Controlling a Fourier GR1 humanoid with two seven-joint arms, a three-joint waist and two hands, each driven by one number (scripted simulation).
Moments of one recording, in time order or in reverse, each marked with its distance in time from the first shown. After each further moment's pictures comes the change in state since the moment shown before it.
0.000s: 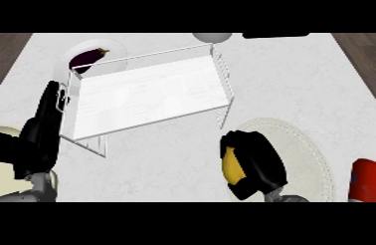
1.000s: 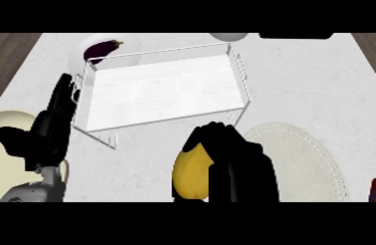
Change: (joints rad) left arm -0.048 -0.015 -0.041 0.002 -0.015 -0.015 0.000; right arm -0.404 0.023 0.399 -0.368 0.047 -0.198 1.035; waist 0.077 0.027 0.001
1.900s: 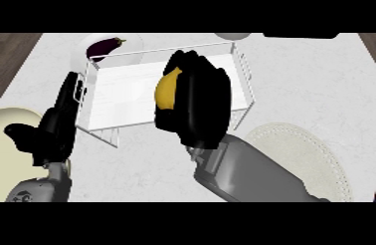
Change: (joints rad) left arm -0.026 -0.017 -0.003 0.045 -0.009 -0.010 -0.030; right arm -0.378 0.001 -0.174 0.523 -0.135 -0.265 -0.044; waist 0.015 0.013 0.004
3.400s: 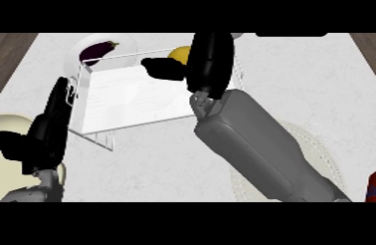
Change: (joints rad) left arm 0.049 0.001 0.036 -0.040 0.000 -0.015 0.012; right arm -0.159 -0.009 -0.170 0.234 -0.300 -0.456 -0.125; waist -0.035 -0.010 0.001
